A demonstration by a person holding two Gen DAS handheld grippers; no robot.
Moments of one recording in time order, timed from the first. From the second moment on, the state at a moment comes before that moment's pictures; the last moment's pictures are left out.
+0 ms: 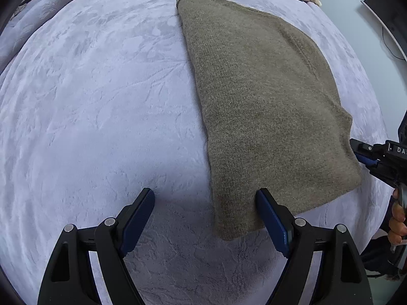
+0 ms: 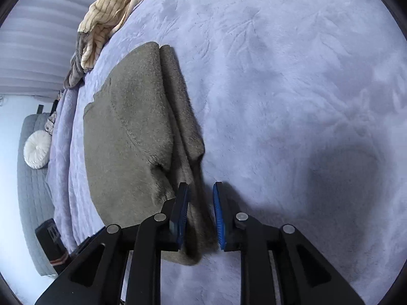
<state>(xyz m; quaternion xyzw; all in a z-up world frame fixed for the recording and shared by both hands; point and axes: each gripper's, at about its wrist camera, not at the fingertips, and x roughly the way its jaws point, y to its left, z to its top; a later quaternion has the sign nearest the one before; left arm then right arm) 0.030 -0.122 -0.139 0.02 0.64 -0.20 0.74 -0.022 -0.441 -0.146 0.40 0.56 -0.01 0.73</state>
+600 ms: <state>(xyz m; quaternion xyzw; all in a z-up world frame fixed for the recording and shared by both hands) 0.030 -0.123 -0.139 0.01 0.65 -0.19 0.74 -0.034 -0.433 -0.144 0.38 0.57 -0.02 0.73</state>
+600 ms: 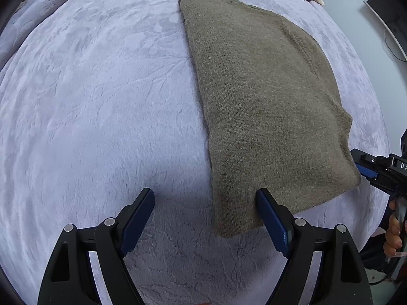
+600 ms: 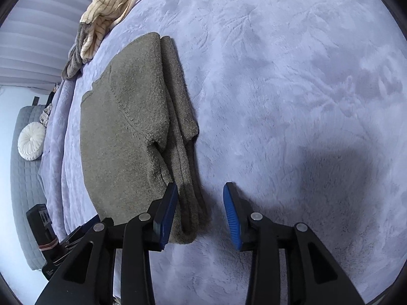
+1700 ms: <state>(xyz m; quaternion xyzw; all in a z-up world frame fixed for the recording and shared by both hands) 0.059 -0.087 -0.141 -0.01 0.65 -0.18 0.74 -0.015 -0.446 -0.138 0.37 0.56 0.02 0.74</state>
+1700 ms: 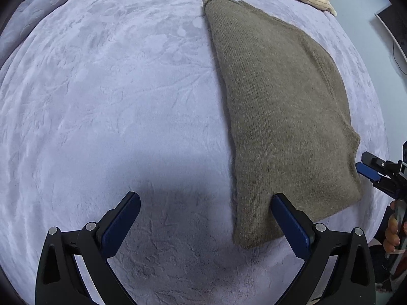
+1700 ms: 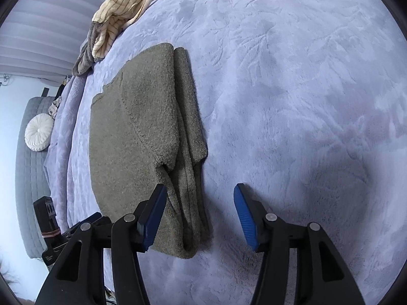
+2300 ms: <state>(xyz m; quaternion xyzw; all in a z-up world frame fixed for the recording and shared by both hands) 0.117 -0.126 -0.131 -0.08 0.63 -0.20 0.75 0.053 -0.472 -0.145 0.40 0.52 0.10 0.75</state>
